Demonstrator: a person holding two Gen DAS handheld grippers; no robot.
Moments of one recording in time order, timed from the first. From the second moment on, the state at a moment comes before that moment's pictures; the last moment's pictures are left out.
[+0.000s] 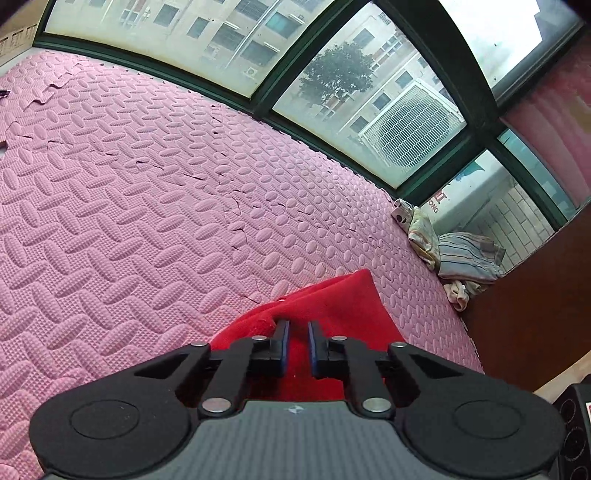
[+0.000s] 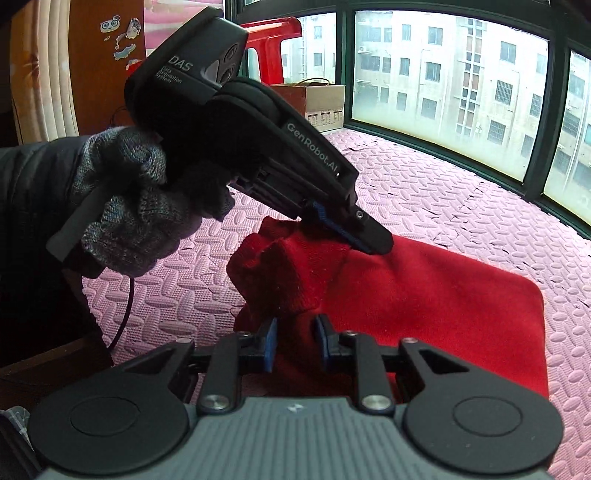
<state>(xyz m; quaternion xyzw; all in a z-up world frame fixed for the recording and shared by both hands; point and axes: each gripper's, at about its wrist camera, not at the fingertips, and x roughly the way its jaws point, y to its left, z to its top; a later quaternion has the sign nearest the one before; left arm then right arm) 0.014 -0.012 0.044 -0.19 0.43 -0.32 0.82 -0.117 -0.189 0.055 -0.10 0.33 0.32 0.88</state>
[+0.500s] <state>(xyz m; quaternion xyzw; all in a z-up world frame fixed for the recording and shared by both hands) 0.014 -0.013 0.043 -0.19 0.43 -0.30 0.83 -0.121 -0.199 0.071 -0.10 0.32 0.34 0.88</state>
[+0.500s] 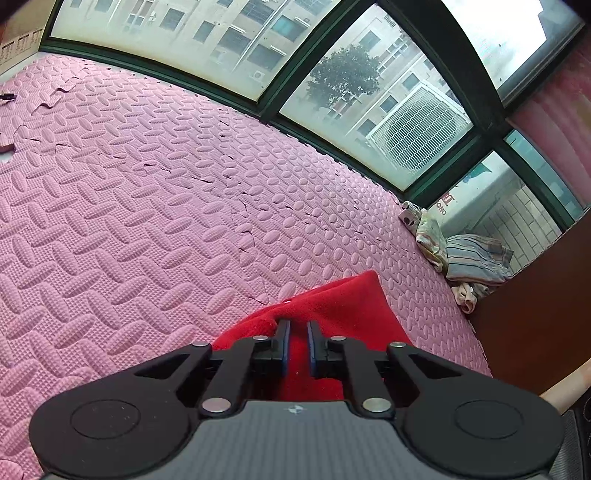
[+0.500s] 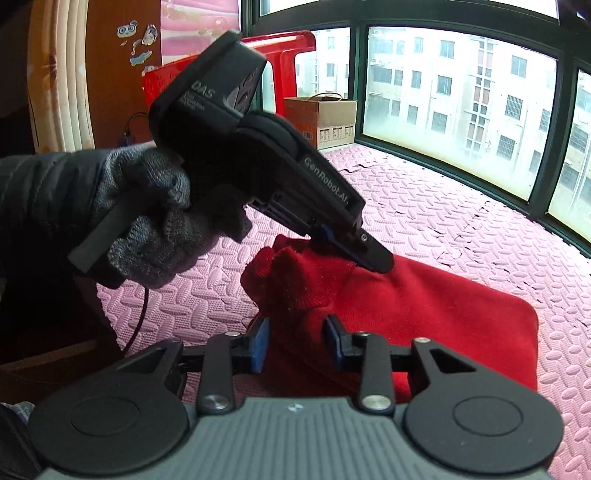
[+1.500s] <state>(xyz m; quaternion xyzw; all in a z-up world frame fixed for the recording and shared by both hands) 0.011 -0.012 0.041 -0.20 0.43 -0.30 0.83 -0.024 -0.274 0.069 -0.02 0.37 0.18 0.91</state>
